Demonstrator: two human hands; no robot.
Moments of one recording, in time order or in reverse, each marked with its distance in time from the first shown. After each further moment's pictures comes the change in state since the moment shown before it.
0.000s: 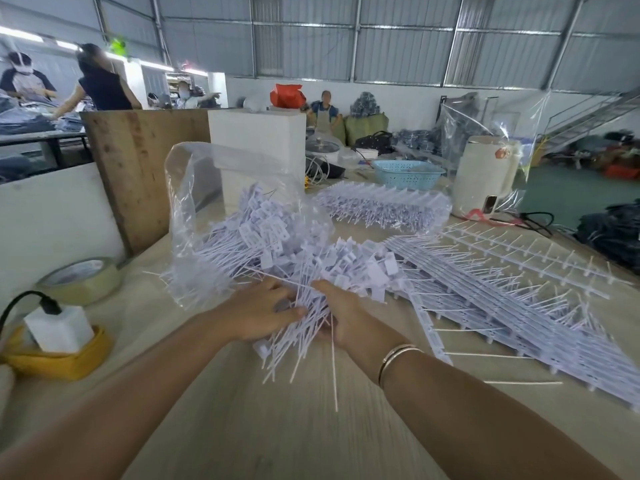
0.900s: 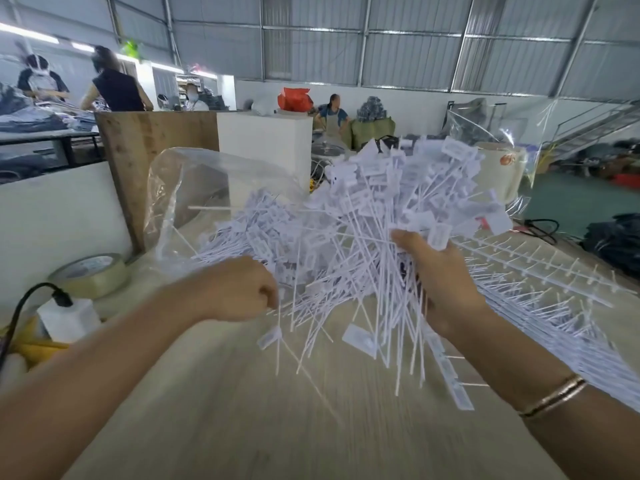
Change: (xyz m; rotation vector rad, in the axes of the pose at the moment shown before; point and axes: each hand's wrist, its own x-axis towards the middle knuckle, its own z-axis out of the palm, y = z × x) left_hand -0.048 0.029 -0.069 0.132 0.053 0.067; right_hand -0.066 -0.063 -0.081 -0.075 -0.010 -0.641
